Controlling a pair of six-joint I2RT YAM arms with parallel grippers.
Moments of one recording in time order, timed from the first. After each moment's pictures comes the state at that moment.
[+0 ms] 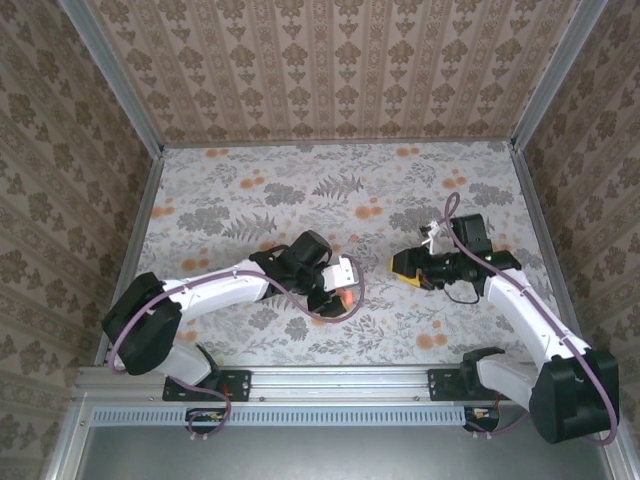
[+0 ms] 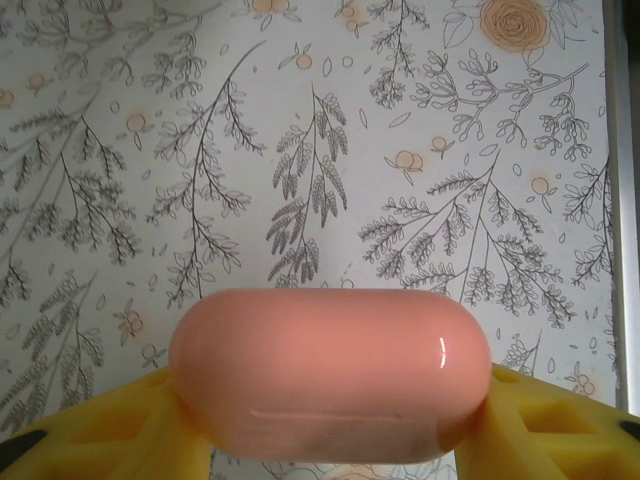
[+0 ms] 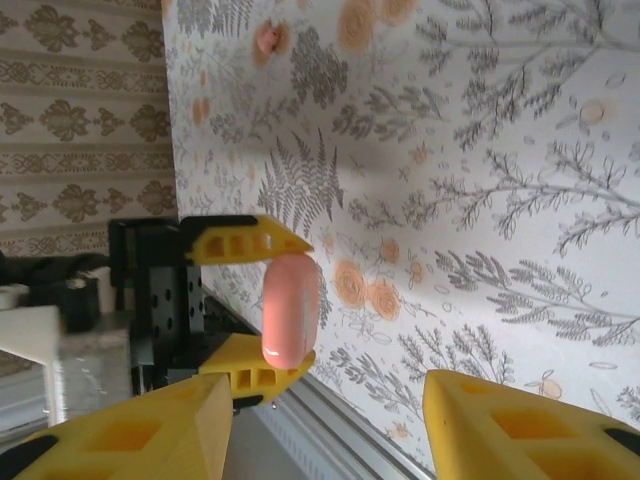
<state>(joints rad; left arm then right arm) -0.94 1.48 0.87 -0.35 0.41 0.43 0.16 1.07 0.69 -0.58 -0.82 0.56</state>
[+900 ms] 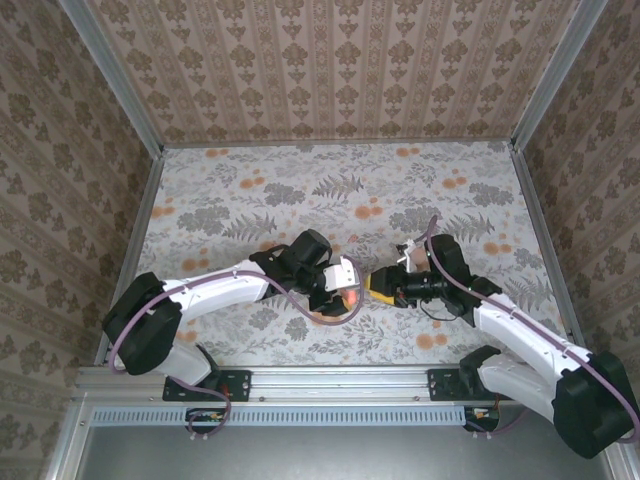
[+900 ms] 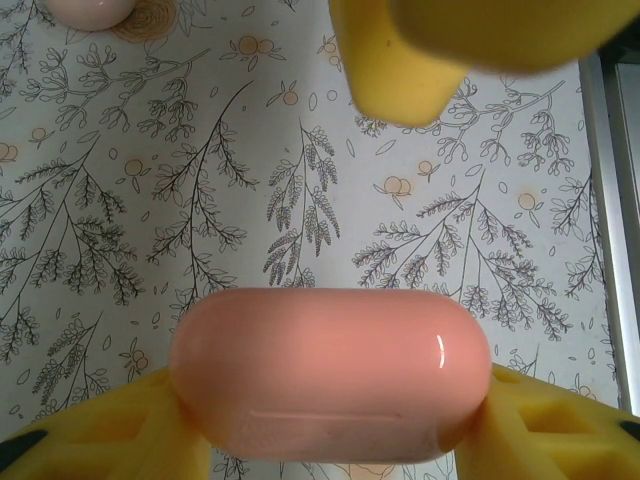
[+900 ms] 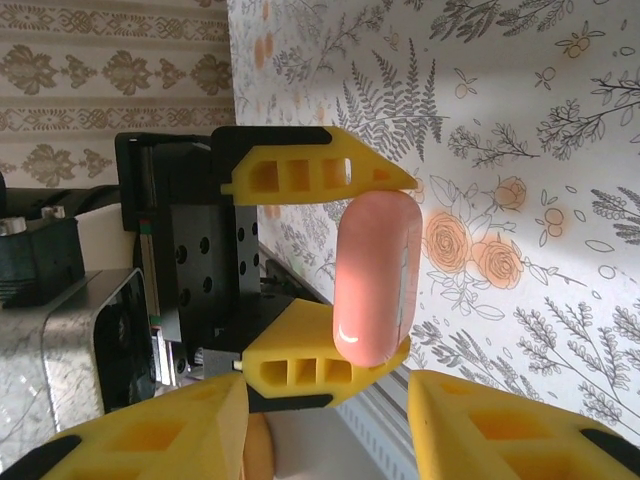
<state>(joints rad) -0.94 1.48 0.87 -0.32 0.45 0.47 0.44 0.99 0.48 -0.14 -0.79 0.97</state>
